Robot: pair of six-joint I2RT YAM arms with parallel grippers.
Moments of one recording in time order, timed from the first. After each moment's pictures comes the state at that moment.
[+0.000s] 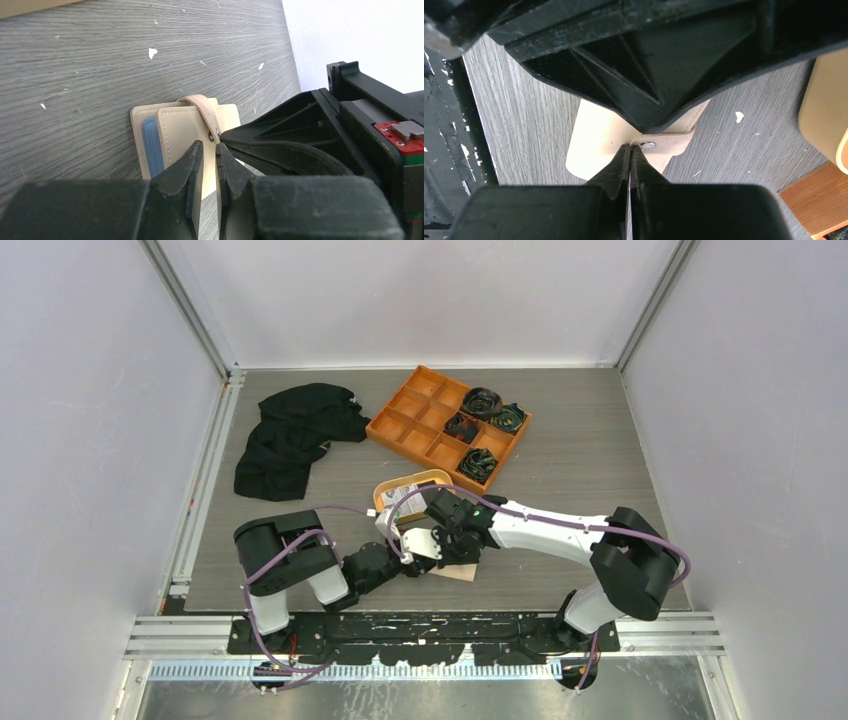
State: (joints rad) left arm -1.10 1.84 0.28 1.35 -0.17 -1.04; right arm 0.95 1.50 0.89 -0.66 -0.14 -0.75
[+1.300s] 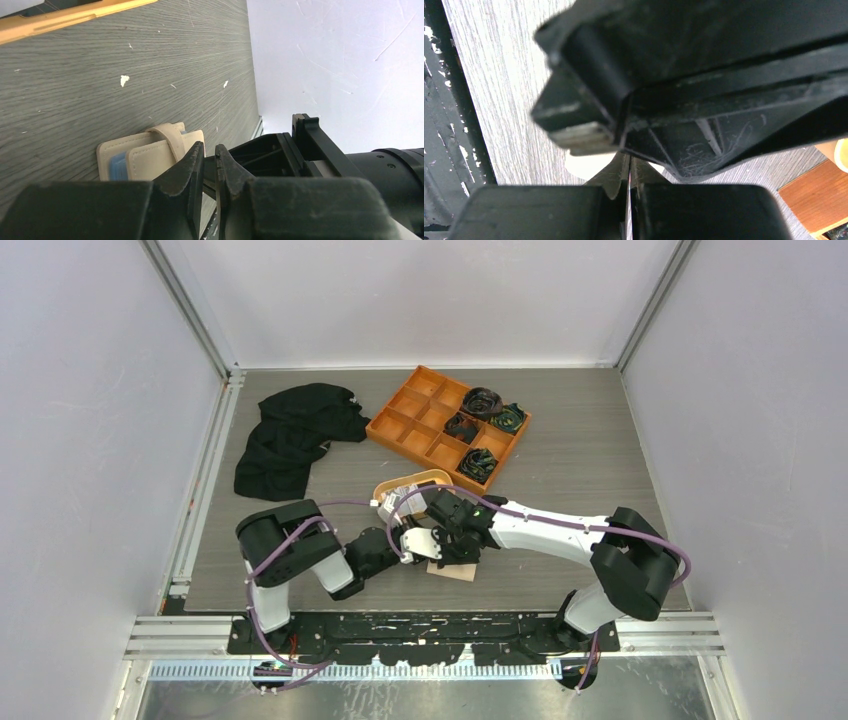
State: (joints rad) left arm -1.00 1.87 0.35 1.36 -0.03 -1.23; right arm 0.96 1.50 0.89 -0.66 -0.13 -0.74
